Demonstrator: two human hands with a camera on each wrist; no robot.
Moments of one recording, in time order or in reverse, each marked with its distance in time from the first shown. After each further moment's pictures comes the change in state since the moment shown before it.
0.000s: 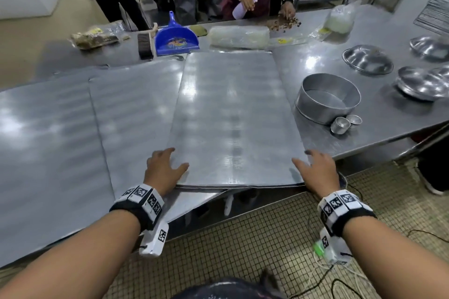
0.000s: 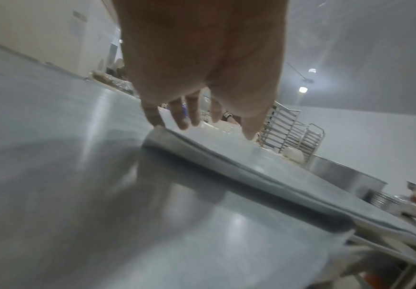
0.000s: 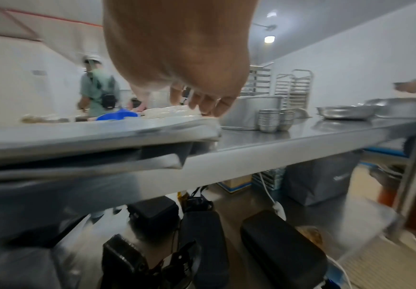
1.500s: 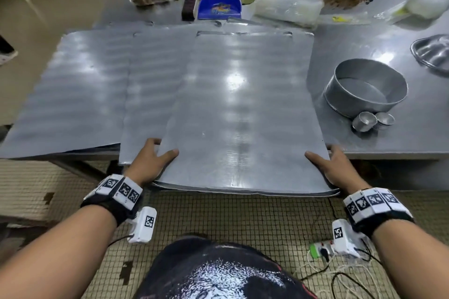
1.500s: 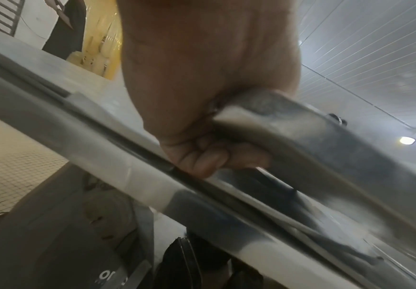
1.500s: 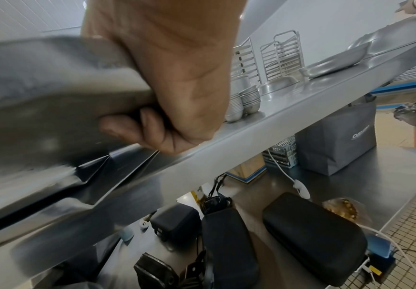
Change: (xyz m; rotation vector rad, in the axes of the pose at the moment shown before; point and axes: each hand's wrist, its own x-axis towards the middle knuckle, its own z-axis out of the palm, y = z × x) left_hand -0.128 0.021 0.032 -0.417 0.094 -0.336; right_hand 0.051 0.084 -0.028 0.506 -0.444 -0.060
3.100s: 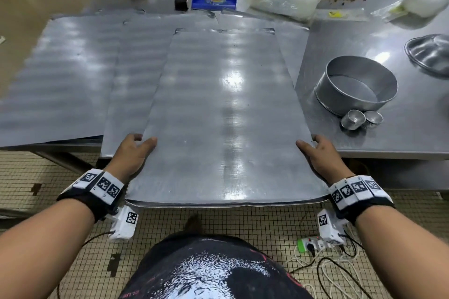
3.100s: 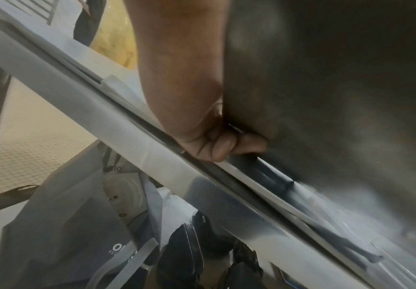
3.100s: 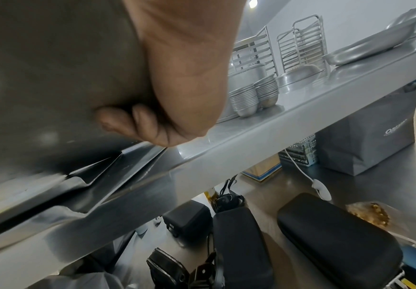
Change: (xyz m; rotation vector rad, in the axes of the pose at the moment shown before) left_hand -0.003 0.005 0.017 -0.348 0.125 -0.068; right_hand 0.021 -0.005 -0.005 0.150 -0.080 -0.031
